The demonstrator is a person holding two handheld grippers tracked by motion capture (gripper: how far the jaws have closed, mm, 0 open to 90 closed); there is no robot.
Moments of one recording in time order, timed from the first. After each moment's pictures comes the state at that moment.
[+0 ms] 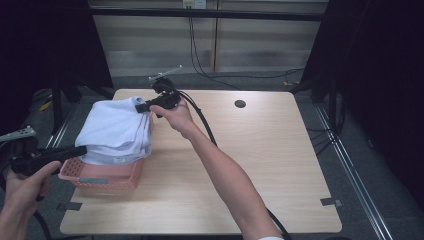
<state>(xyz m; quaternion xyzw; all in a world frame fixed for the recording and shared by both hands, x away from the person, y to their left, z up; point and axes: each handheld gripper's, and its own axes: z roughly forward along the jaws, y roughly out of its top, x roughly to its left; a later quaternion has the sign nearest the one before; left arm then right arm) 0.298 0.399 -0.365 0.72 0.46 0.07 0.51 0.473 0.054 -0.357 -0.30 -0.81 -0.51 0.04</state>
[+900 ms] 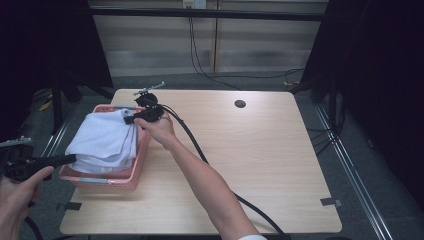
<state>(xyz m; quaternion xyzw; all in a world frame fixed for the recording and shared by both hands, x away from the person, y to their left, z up) 0.306 0.432 -0.404 0.72 0.53 0.08 0.45 0.475 0.108 -0.411 -0.34 -0.81 -0.48 0.04</state>
